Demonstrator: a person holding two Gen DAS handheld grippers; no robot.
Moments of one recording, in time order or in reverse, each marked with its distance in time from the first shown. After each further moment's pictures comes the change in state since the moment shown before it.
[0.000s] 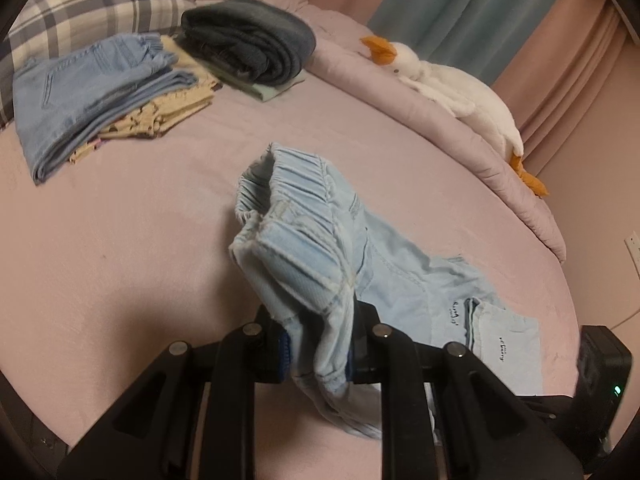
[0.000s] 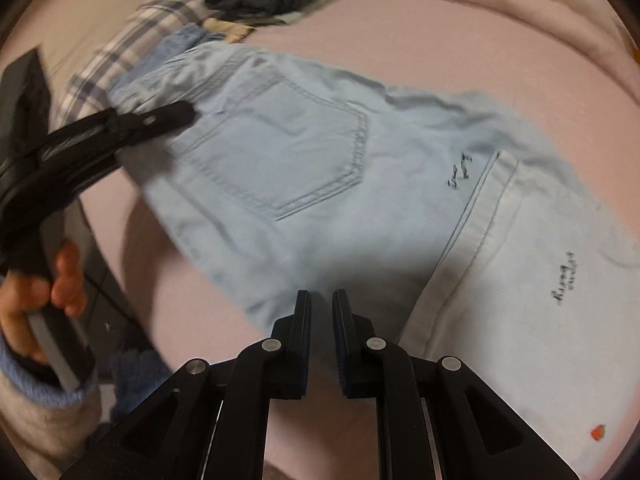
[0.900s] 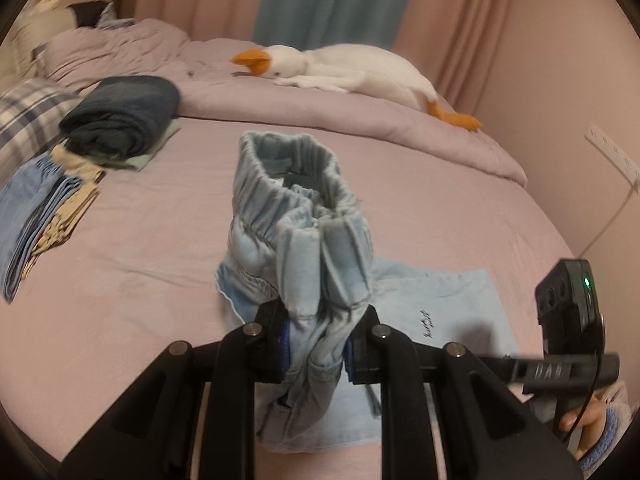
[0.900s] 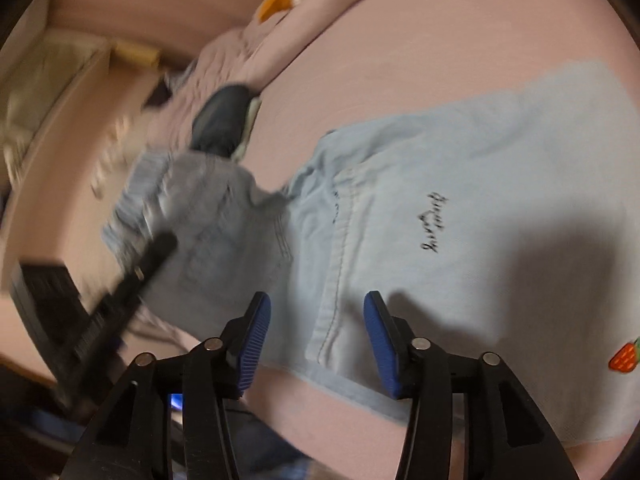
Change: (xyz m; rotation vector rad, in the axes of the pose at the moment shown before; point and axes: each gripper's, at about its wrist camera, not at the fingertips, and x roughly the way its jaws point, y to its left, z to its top) left arm -0.010 -0.141 -0.018 0.387 -0.014 -0.097; right arm -0.033 -0.133 -0.055 0.657 -0.285 0.446
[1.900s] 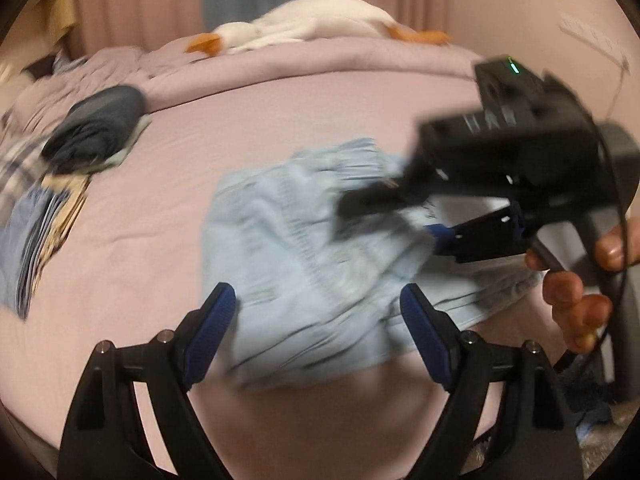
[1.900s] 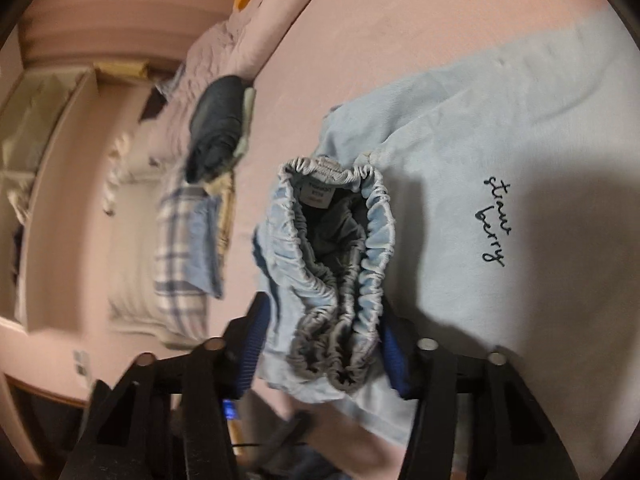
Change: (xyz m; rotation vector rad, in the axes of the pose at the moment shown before) left arm 0.013 -0.006 -0.076 0.234 0.098 0.082; right arm 0.023 -0.002 0.018 0.065 0.100 0.036
